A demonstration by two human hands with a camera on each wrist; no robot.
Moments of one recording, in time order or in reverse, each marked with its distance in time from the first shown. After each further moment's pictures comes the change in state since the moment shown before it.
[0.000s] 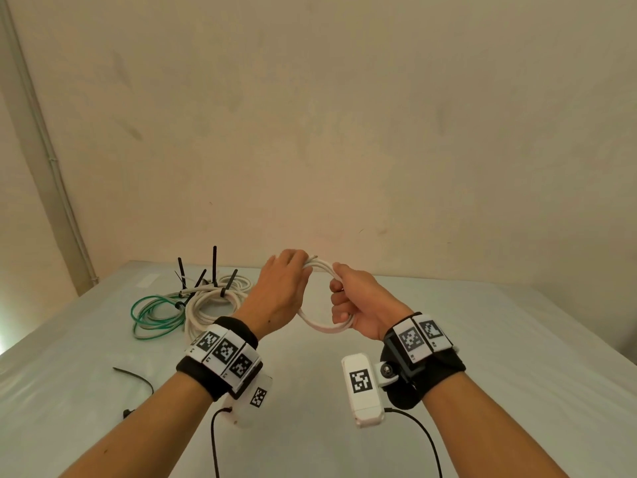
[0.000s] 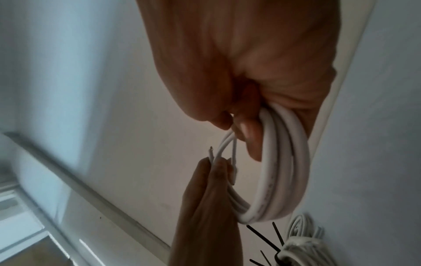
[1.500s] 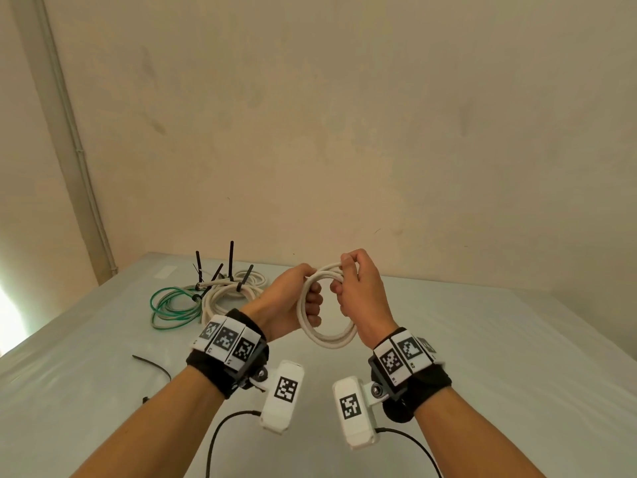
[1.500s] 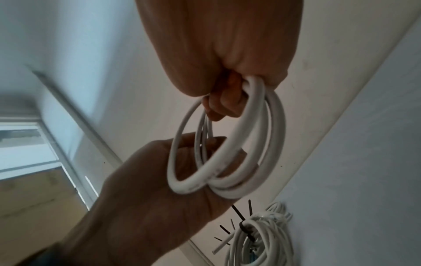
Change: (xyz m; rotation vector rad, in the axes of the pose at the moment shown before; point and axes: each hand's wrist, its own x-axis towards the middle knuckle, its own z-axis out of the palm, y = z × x) left_hand -0.005 0.025 -0.025 -1.311 -0.243 -1.002; right_hand 0.020 0.026 0.026 -0.240 0.235 -0.586
